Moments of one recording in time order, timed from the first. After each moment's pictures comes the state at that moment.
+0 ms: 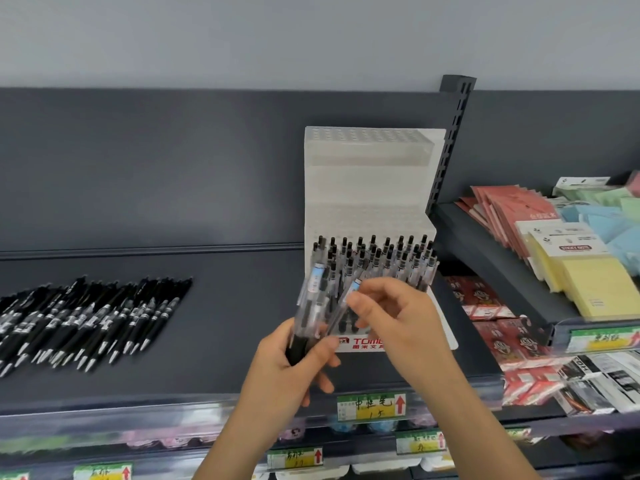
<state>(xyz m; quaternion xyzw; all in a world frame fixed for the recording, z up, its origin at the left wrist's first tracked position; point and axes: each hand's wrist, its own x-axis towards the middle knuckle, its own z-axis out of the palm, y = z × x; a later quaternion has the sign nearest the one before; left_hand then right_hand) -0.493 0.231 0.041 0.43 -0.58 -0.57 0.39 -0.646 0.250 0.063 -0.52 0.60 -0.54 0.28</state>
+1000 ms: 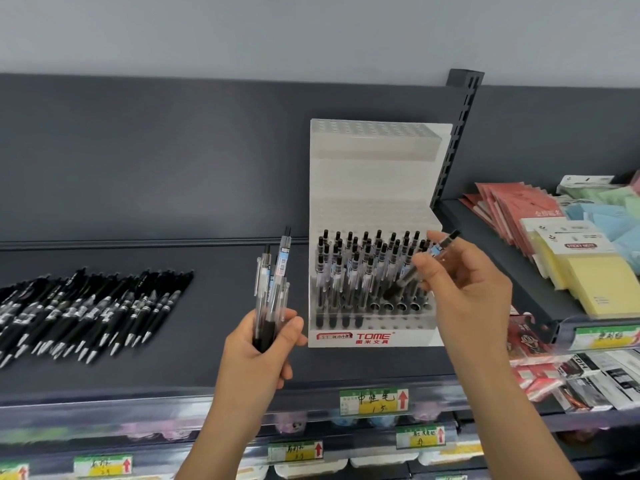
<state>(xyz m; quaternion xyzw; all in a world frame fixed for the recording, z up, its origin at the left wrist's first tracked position) -0.473 0.222 0.034 0.48 -0.52 -0.53 0.47 -0.676 0.250 0.077 -0.45 0.61 -0.65 0.09</state>
